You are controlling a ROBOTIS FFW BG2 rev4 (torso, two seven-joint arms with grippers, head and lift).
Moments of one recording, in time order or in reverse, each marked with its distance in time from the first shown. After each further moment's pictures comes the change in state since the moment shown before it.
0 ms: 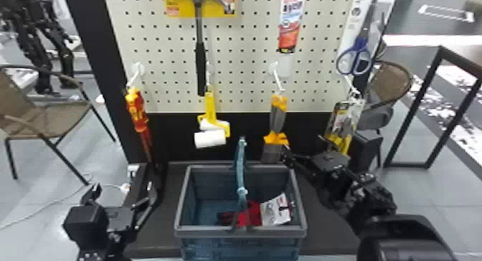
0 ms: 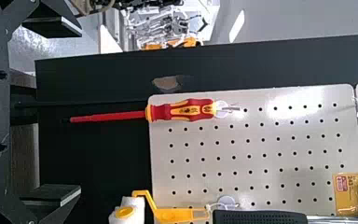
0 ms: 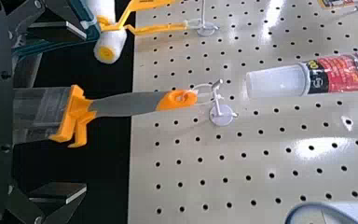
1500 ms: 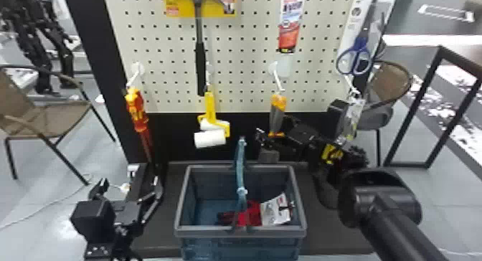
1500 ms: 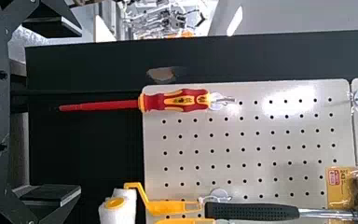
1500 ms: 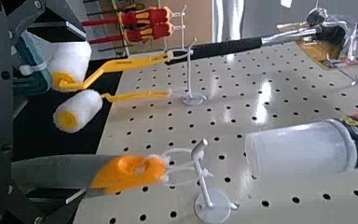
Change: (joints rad) left arm -0.036 0.000 -0.027 0.034 0.015 -0.021 -0.005; right arm -0.404 -0.058 0.196 0.562 -0.202 -0.196 0.366
